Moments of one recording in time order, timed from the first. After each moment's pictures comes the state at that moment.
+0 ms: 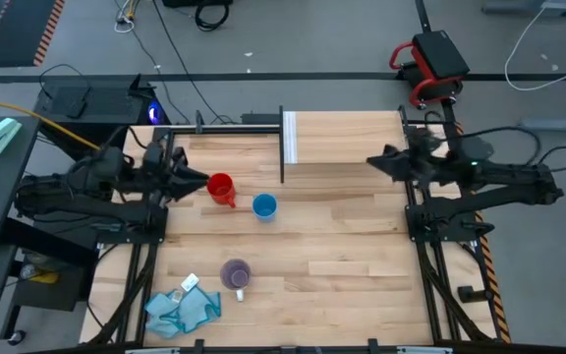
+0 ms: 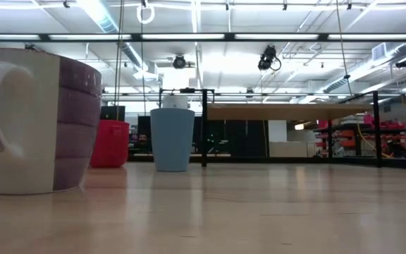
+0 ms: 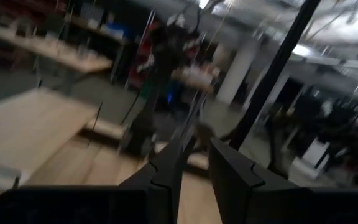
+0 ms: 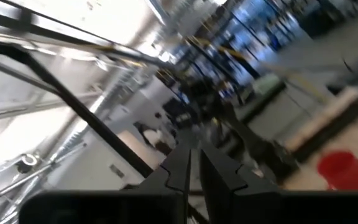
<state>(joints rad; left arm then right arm) 0.00 0.59 0.79 -0.13 0.01 -0.41 0.00 0.65 0.79 0.06 0.02 0.83</state>
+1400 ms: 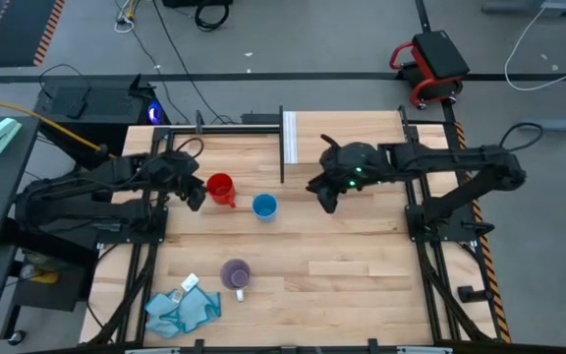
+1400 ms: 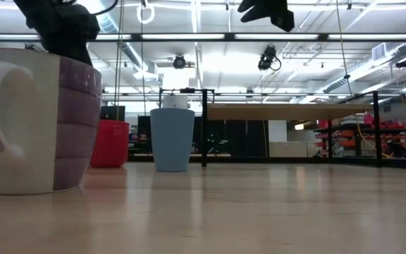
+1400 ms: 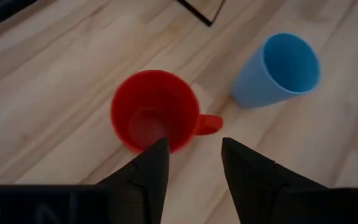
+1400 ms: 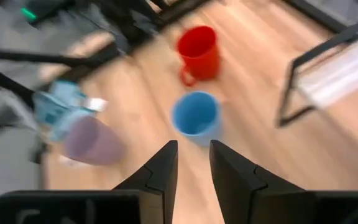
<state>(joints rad) 0.28 0.80 0.79 -0.88 -0.10 -0.46 0.00 1.36 1.38 -0.72 0.12 0.51</state>
